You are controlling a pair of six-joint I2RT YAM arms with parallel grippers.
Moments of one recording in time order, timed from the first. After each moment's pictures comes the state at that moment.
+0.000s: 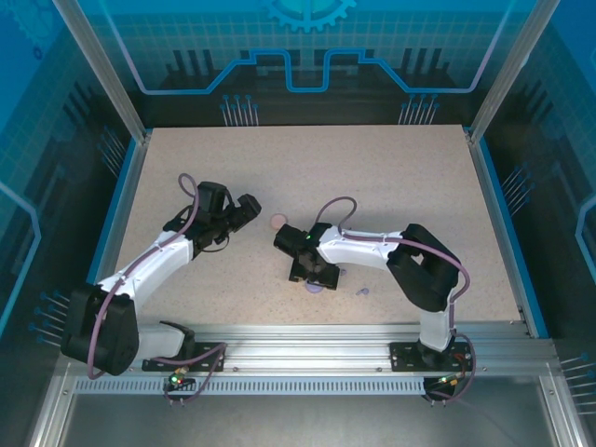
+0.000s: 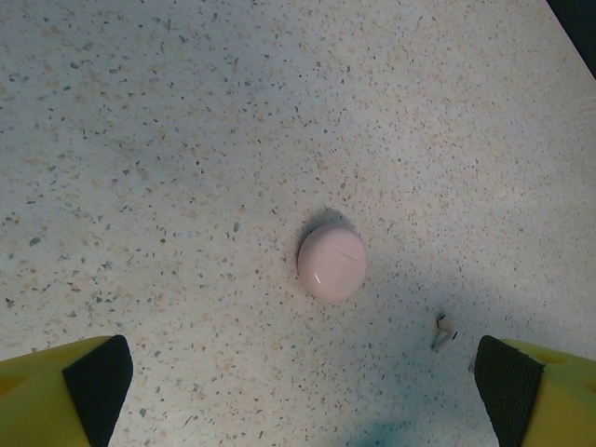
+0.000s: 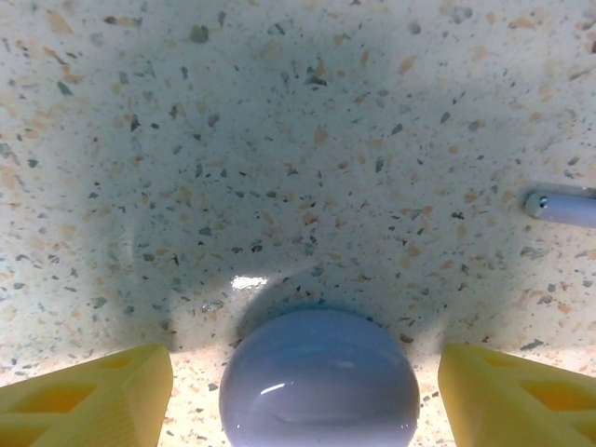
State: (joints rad) left arm -0.26 1.29 0.80 -0.32 0.08 -0.90; right arm 0.96 1.91 1.27 -0.88 0.07 1.22
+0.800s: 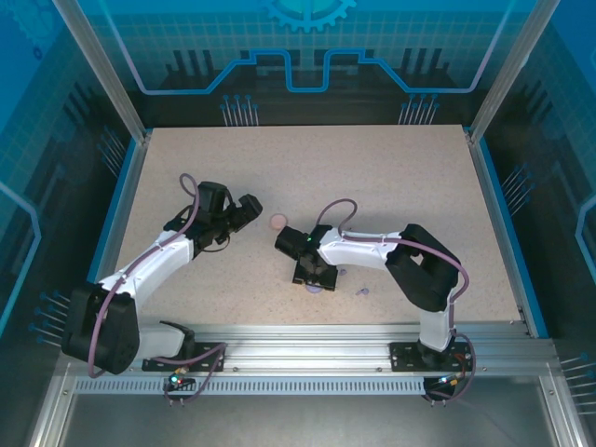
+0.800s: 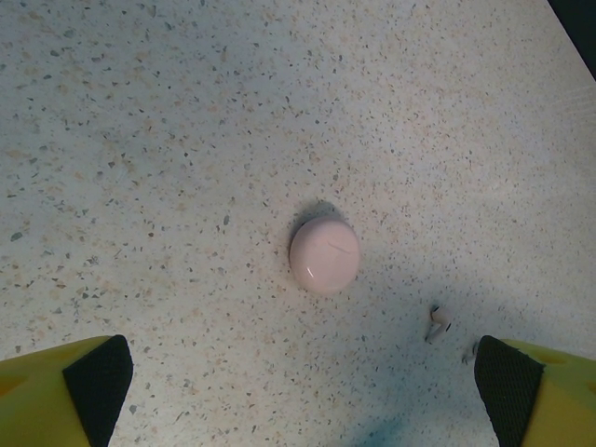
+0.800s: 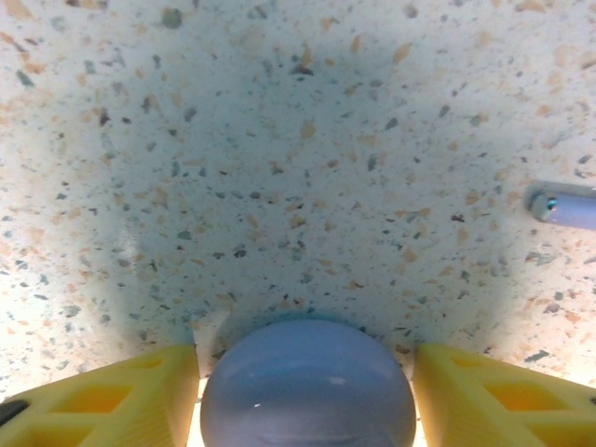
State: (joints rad) left arm -0.26 1.29 0.80 -0.31 0.11 -0.90; right arm 0.96 1.90 1.23 -0.85 0.06 1.22
